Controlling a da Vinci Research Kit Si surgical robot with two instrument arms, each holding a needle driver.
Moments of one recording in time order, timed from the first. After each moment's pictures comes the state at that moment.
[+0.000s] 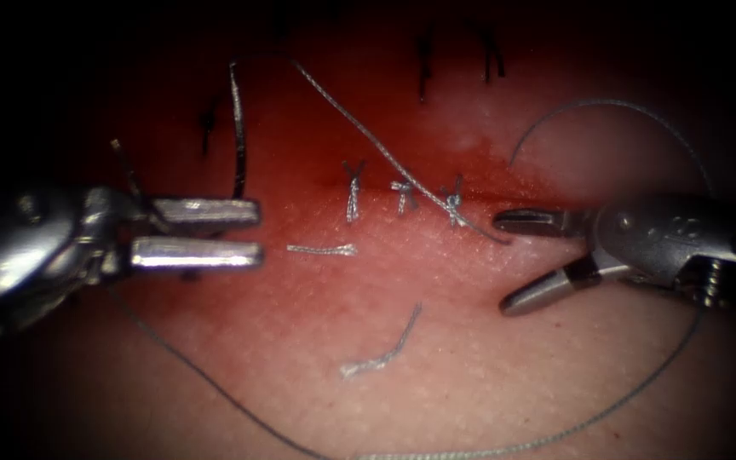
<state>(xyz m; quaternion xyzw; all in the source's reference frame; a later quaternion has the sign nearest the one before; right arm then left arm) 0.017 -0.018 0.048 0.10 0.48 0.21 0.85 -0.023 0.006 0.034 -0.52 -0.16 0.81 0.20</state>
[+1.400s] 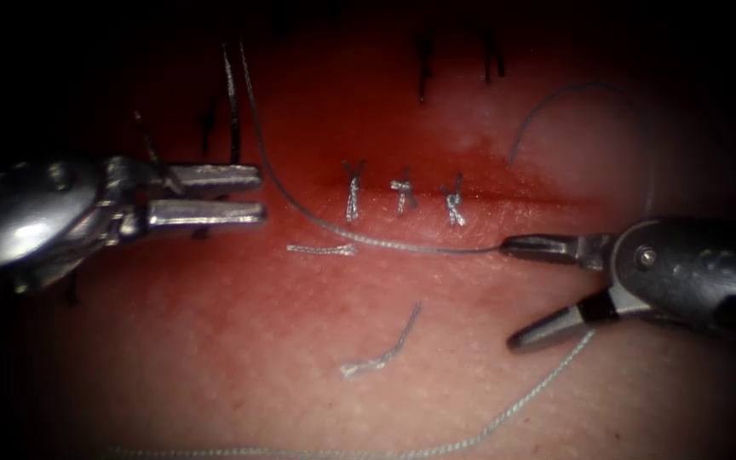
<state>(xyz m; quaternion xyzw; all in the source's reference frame) 0.017 -0.019 0.043 0.10 0.46 0.20 0.86 -0.022 0.007 0.037 -0.49 -0.12 0.83 0.21</state>
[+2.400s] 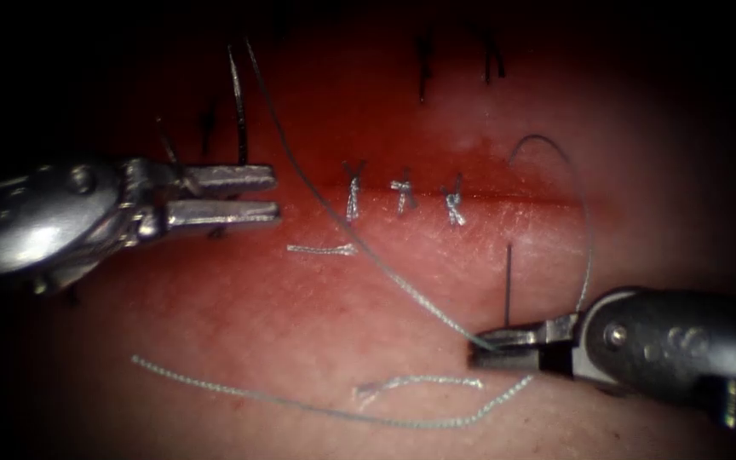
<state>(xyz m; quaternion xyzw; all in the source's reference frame) 0.021 -0.024 0.038 0.20 0.42 0.20 0.86 -0.023 0.007 0.037 -0.49 -0.12 0.84 0.22</state>
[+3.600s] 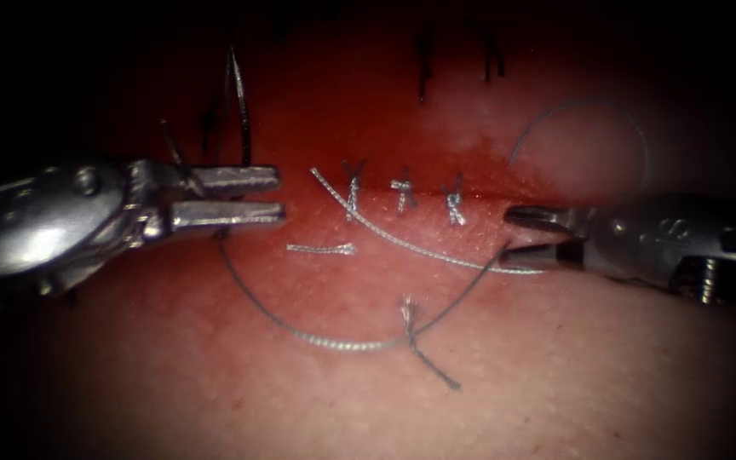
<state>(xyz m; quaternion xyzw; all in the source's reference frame) 0.017 -0.018 0.049 0.08 0.38 0.24 0.89 -0.023 0.007 0.037 -0.49 -0.12 0.84 0.22</state>
